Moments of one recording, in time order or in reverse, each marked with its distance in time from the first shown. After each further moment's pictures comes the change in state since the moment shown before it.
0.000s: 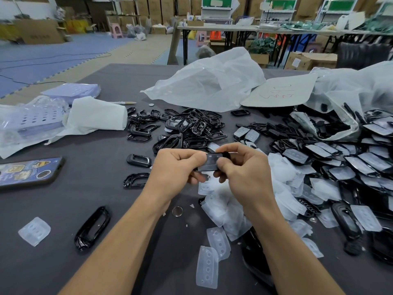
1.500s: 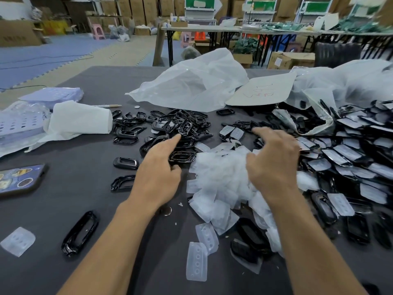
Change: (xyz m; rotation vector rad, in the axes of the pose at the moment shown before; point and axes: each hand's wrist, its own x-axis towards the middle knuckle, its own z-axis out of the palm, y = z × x) left_hand 0.007 -0.017 -0.010 0.788 0.105 0.227; right_hand 0.020 -0.011 -0.059 -0.968 0.301 -0.065
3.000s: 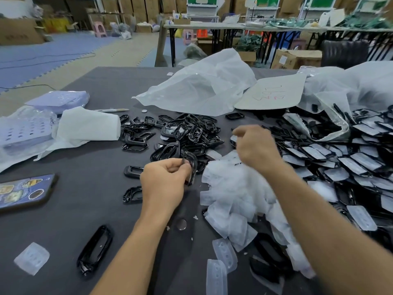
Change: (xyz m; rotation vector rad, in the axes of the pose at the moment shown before) left_hand 0.008 -0.006 0.004 -0.613 0.188 -0.355; right_hand 0.065 -0.037 0.042 0.009 -0.269 -0.079
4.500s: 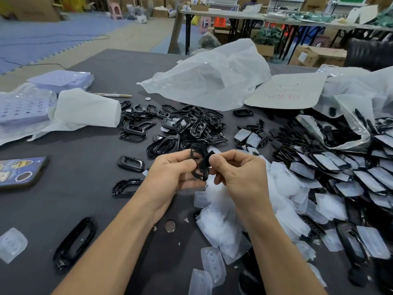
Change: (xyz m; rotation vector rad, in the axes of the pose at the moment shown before) left_hand -0.002 0.018 0.010 -0.429 -0.473 -0.211; right_hand -0.069 -0.008 0.030 1.092 -0.098 0.101
